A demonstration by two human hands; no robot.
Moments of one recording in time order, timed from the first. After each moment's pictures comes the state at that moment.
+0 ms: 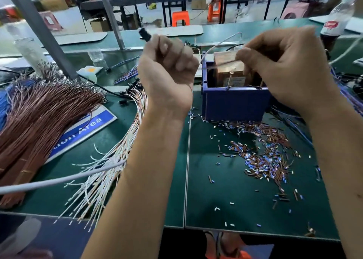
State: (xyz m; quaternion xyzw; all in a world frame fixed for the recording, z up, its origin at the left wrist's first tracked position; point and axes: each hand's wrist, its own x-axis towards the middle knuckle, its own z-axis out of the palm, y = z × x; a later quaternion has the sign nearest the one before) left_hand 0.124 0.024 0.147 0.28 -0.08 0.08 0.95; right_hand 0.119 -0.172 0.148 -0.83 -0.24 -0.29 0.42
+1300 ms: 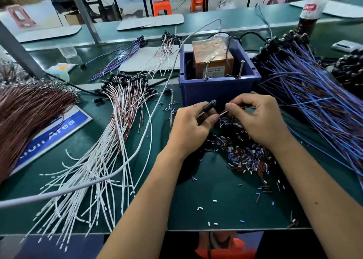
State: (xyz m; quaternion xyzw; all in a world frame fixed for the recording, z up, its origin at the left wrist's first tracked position) left_hand 0.139 -0.016 -0.002 0.83 -0.21 0.12 0.51; right_hand 0.124 -0.212 0.021 -0.86 -0.14 -0.22 0.44
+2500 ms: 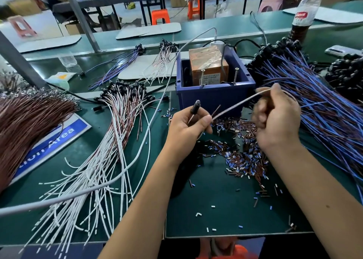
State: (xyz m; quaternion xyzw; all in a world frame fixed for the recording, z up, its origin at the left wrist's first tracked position) left_hand 0.129 -0.016 0.008 0.69 -0.17 0.01 0.70; right_hand 0.123 -0.213 0.028 -0.50 0.08 -0.23 0.83
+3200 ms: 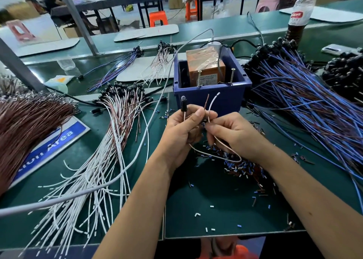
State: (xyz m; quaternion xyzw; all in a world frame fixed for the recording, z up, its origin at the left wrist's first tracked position) left_hand 0.123 -0.011 0.016 0.52 -0.16 -0.13 0.83; right_hand 0.107 -0.188 0.019 -0.76 -0.20 0.06 0.62
